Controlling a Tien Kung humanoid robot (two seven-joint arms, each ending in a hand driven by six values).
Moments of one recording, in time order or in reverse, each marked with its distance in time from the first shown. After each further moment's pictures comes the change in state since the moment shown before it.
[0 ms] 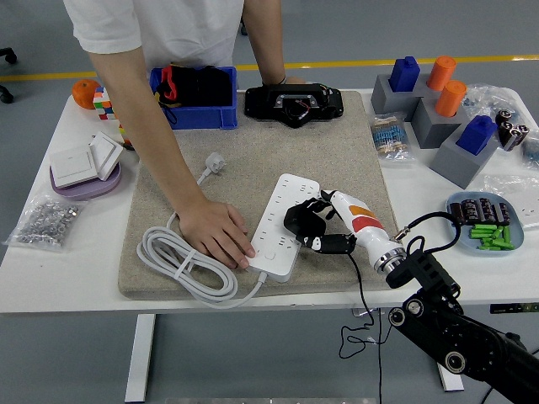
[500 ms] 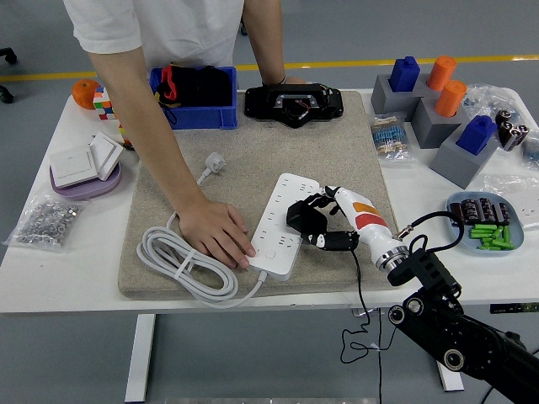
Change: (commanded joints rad) left arm -0.001 0.000 0.000 0.000 0.001 0.000 0.000; right arm 0.005 0.005 0.002 -0.017 0.001 -0.033 0.009
